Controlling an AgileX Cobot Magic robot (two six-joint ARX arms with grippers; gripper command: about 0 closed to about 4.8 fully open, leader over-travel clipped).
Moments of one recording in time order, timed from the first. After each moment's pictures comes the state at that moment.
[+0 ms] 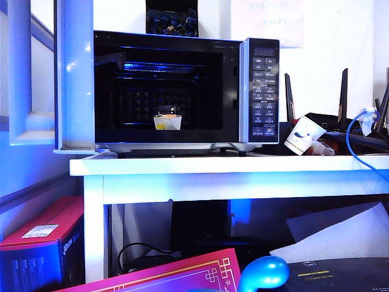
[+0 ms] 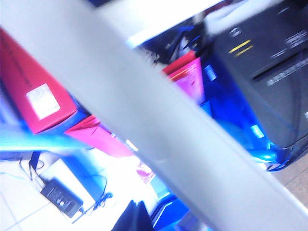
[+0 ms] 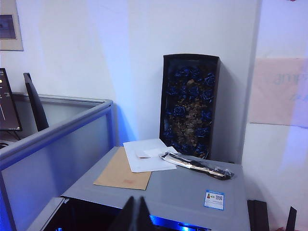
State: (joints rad) left arm -0.29 1.48 1.99 -1.43 0.15 0.07; right arm 0.51 1.43 2.37 -0.74 0.03 0.00
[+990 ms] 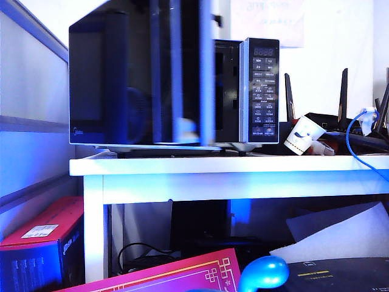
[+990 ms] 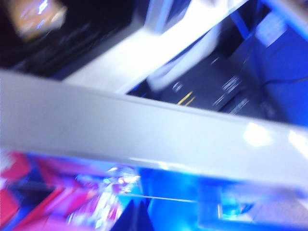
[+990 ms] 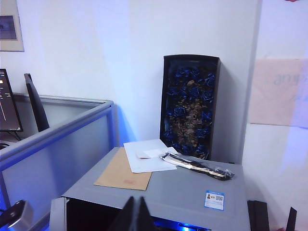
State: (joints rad) left arm -0.29 1.62 1.99 -1.11 0.43 0.12; right arm 0.51 1.42 2.37 -0.74 0.02 0.00
